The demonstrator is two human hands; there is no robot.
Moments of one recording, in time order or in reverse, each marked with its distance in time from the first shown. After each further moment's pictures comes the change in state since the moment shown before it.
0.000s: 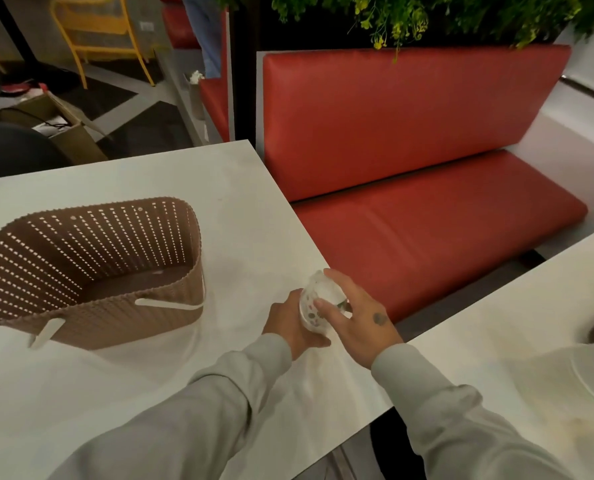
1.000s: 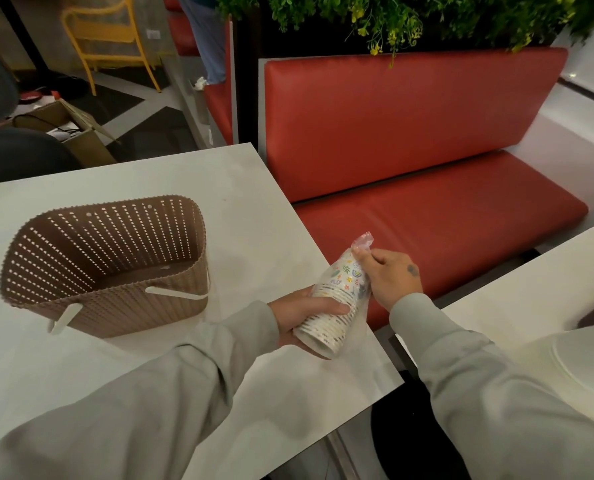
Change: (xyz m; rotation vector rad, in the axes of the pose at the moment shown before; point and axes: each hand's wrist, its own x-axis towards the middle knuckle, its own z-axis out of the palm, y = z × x) left_hand -0.041 0.050 -0.035 -0.555 -0.566 -0.080; right_hand 0.025 -0.012 -0.052 0.087 0.298 0.151
